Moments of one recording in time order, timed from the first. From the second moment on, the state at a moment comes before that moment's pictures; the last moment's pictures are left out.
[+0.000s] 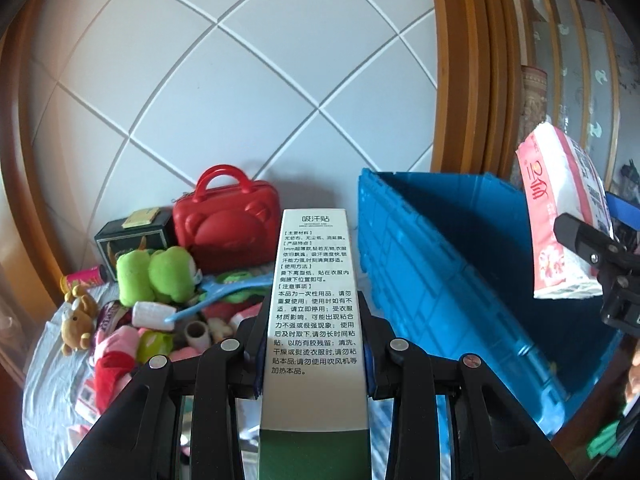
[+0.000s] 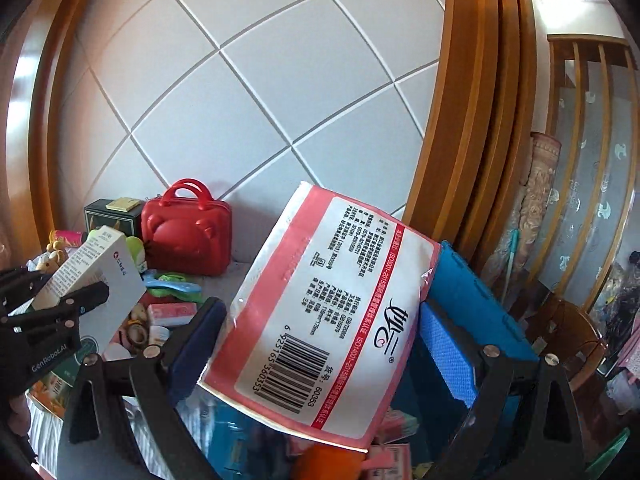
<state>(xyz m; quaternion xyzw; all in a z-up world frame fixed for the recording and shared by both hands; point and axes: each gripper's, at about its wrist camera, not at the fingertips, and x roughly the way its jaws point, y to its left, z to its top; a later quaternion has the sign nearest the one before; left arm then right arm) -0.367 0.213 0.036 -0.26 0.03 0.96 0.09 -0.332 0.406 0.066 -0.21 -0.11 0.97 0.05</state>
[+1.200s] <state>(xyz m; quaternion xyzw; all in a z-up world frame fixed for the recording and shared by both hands) -0.398 0.463 0.008 -0.35 0.08 0.92 0.14 -0.353 0.614 0.028 -0.24 -0.04 0.97 0.09</state>
